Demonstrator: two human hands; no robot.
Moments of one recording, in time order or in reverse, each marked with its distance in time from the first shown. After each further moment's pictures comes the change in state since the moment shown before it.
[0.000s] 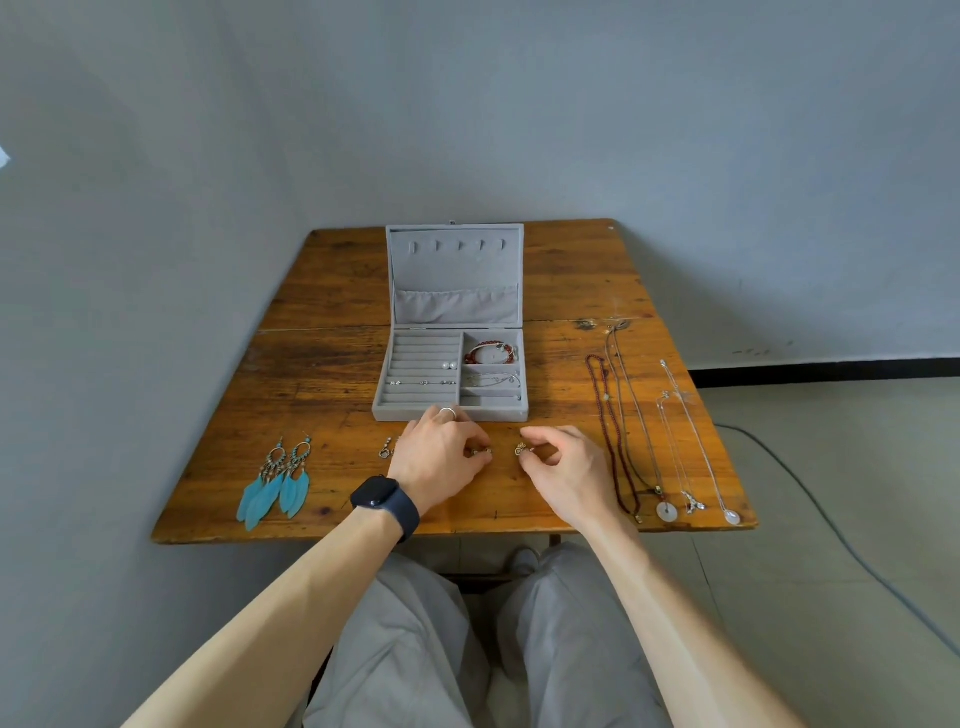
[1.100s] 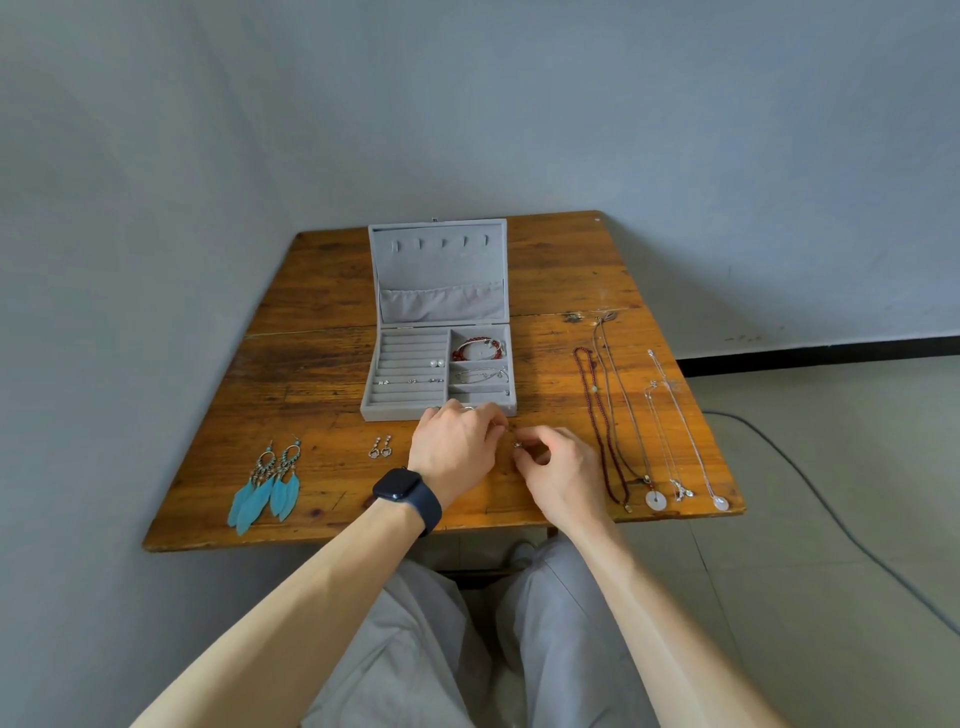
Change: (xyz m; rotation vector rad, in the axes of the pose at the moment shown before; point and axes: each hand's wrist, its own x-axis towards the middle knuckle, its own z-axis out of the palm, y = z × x) left_hand 0.012 0.034 0.004 0.011 0.078 0.009; right_hand -0.011 -0.001 0.005 -0.061 0.116 -0.020
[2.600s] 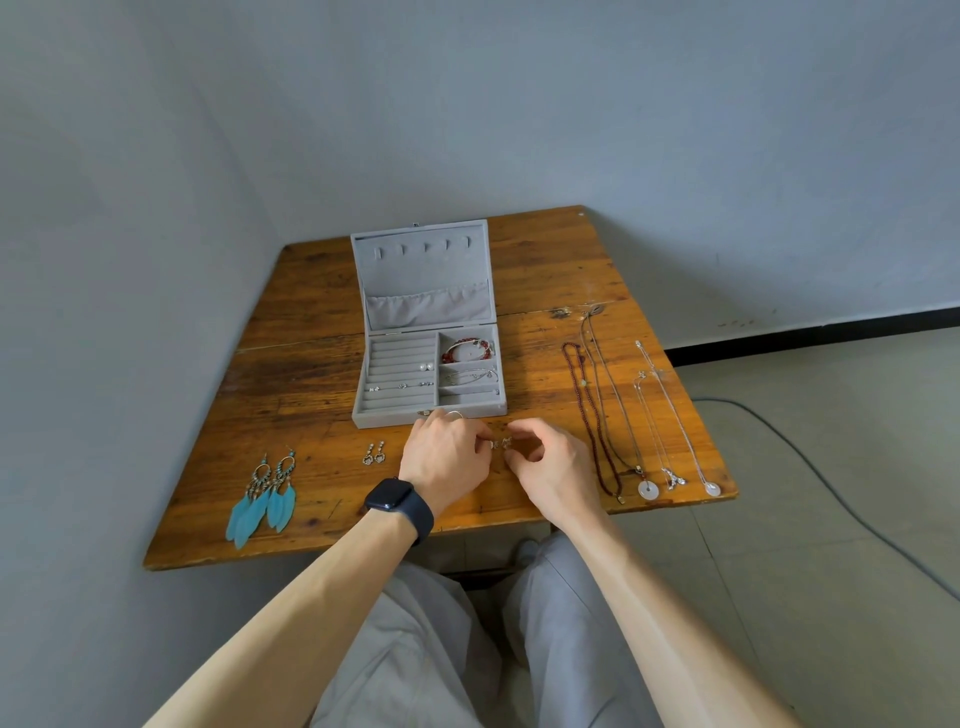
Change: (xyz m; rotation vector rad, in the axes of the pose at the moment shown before) left_hand -0.005 0.001 -0.001 0.022 -0.079 -0.012; right_hand -0.002 0.000 -0.004 0.074 -0.032 -0.002
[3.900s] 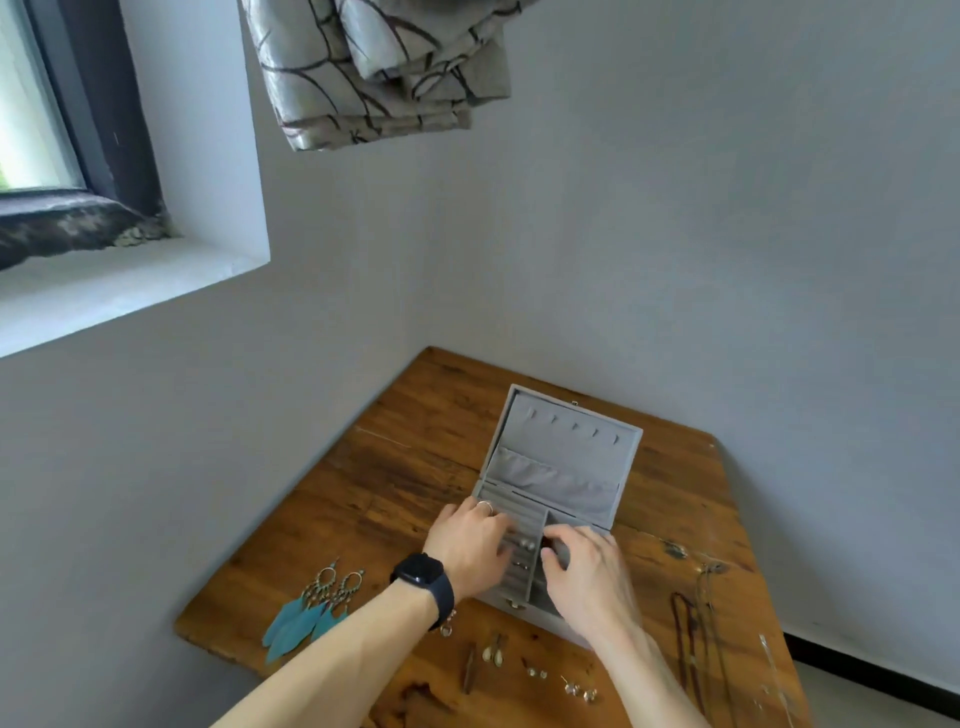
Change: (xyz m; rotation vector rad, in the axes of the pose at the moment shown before) left_hand 0.062 -0.107 -0.030 -0.048 0.097 -0.130; right_hand 0.125 -0.093 0.030 -0.505 -0.171 -0.312
